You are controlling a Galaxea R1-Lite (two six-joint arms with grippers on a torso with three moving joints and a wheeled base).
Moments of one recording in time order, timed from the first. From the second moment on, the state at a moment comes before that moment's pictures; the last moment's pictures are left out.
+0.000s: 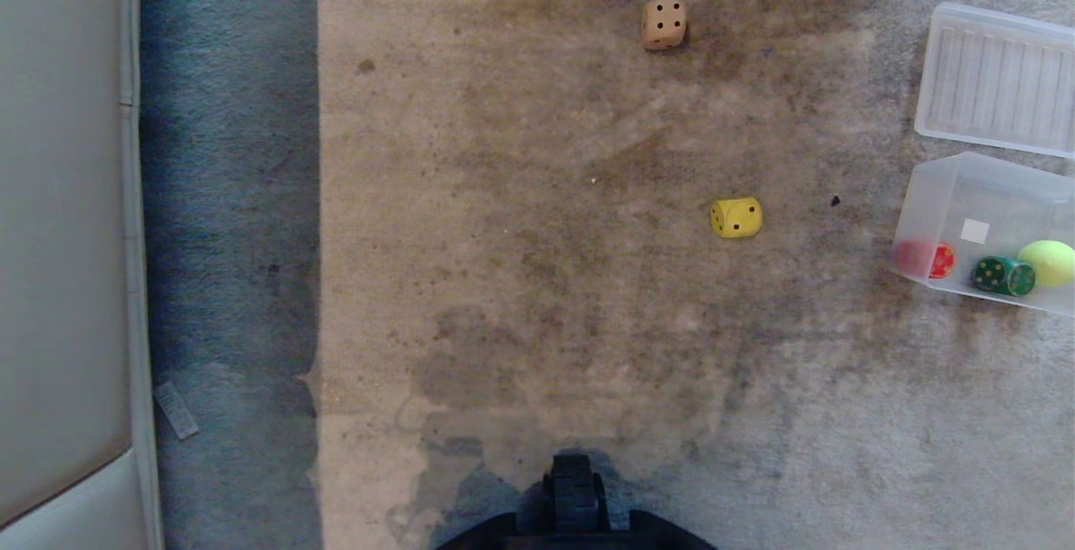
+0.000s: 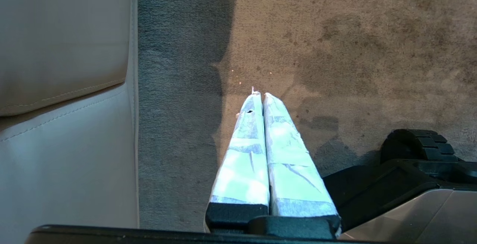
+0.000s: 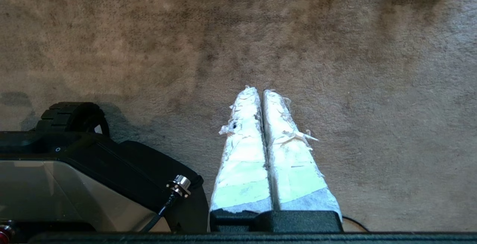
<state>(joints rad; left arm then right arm) 0.00 0.00 0.00 0.00 0.01 -0.01 0.00 0.00 -0.02 0.06 0.00 -0.04</state>
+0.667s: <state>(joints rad) 0.00 0.00 0.00 0.00 0.01 -0.01 0.00 0.29 -0.38 0.24 0.07 0.02</state>
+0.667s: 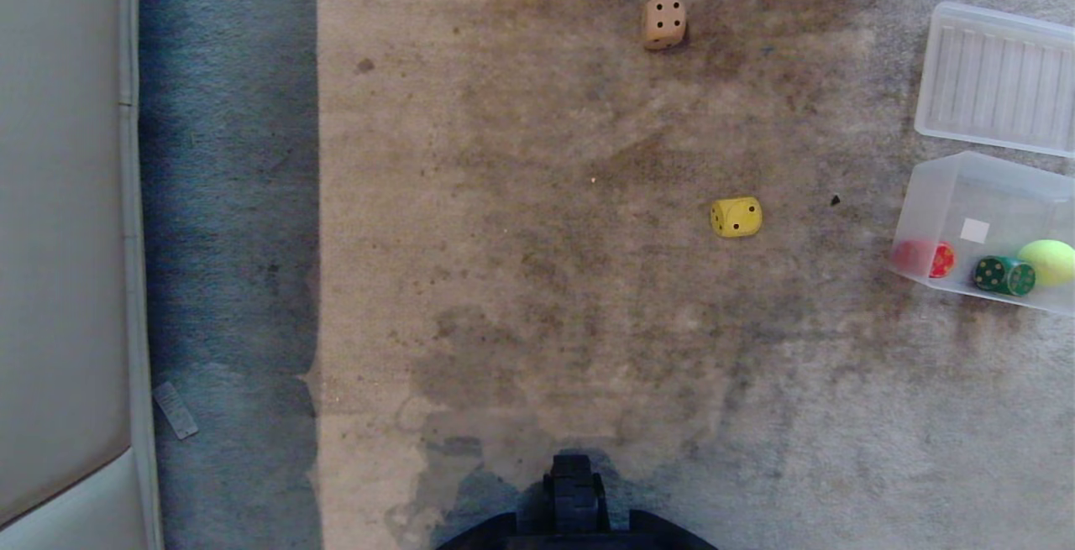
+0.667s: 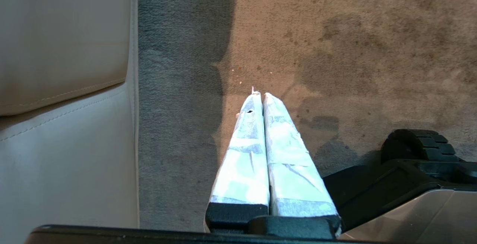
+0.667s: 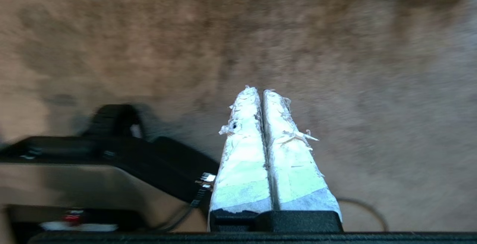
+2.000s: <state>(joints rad) 0.00 0.00 0.00 0.01 0.01 -0.01 0.18 1.81 -0.82 -0.75 0.17 0.04</state>
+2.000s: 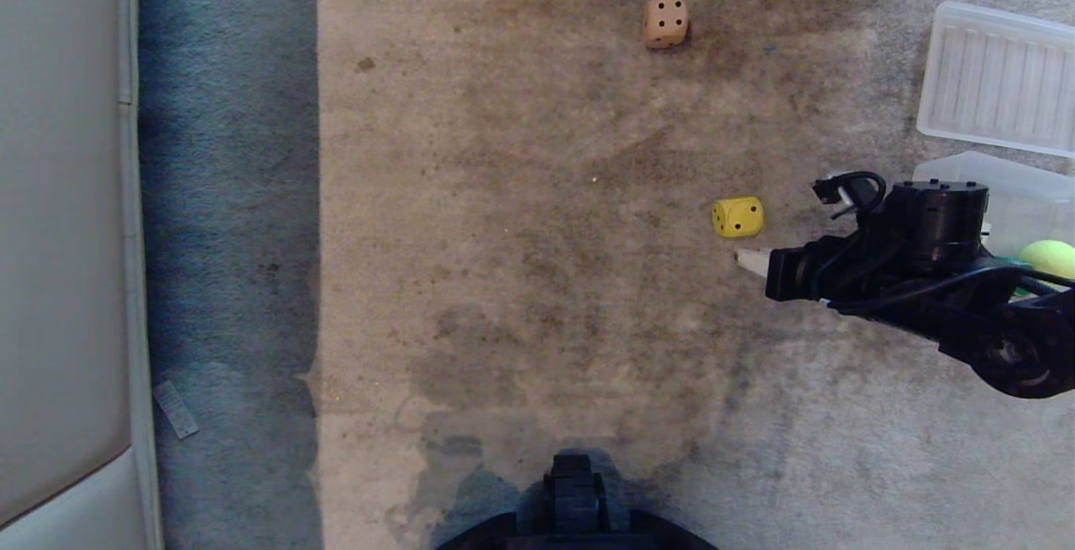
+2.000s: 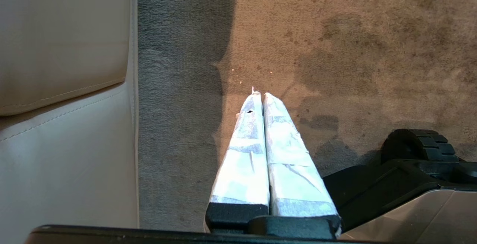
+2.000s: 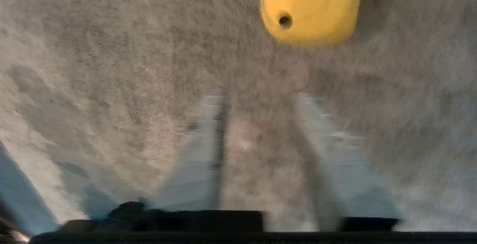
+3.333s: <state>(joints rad) 0.00 0.00 0.00 0.00 0.01 -0.01 0.17 1.93 -0.92 -0.83 0.16 -0.31</state>
